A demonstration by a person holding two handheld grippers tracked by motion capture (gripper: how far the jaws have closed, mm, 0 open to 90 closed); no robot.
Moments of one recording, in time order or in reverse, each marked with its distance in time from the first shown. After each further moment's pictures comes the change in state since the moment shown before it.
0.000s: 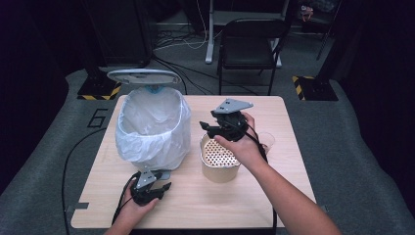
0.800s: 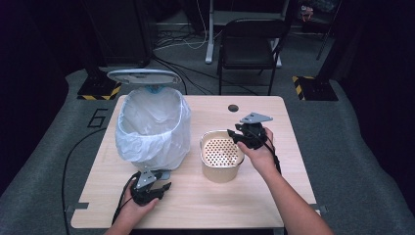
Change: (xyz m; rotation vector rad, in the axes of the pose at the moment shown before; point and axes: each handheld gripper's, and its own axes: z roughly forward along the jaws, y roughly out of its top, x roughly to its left) left arm 0.000 0.000 0.000 0.001 -0.002 -0.001; right arm -0.057 -0.093 0.013 0.096 -0.123 0.158
